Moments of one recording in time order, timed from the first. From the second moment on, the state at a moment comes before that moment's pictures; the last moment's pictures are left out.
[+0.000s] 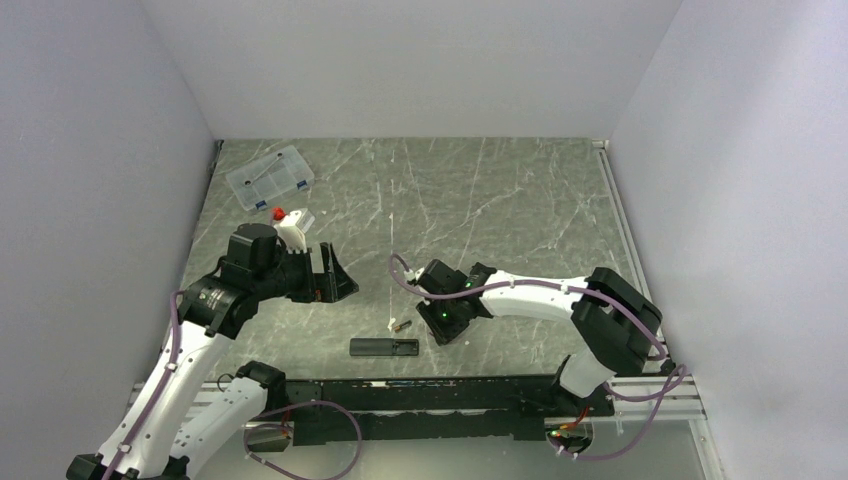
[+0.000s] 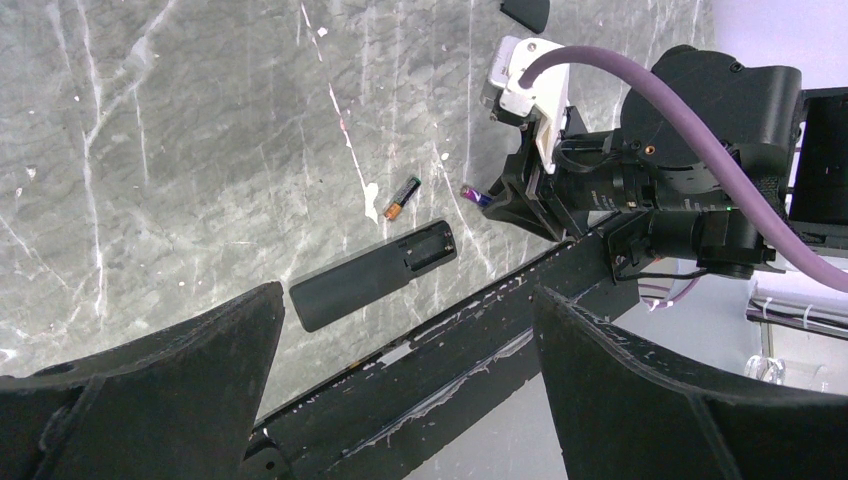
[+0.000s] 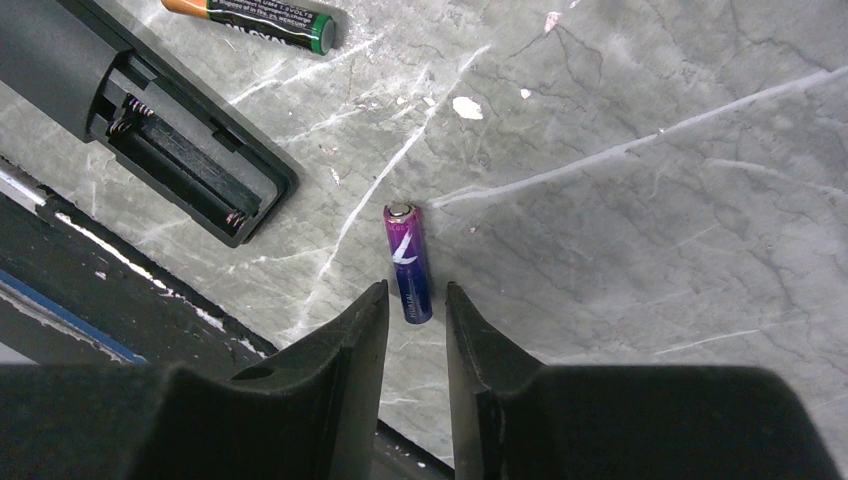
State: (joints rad) left arm -0.36 0.76 0.90 -0.83 0.37 -0.43; right arm 0.99 1.57 0.86 -0.50 -0.11 0.30
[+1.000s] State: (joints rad) left arm -0.36 0.67 0.84 -0.89 0.31 -0.64; right arm 1.04 1.56 0.86 -0.52 -0.03 0.28
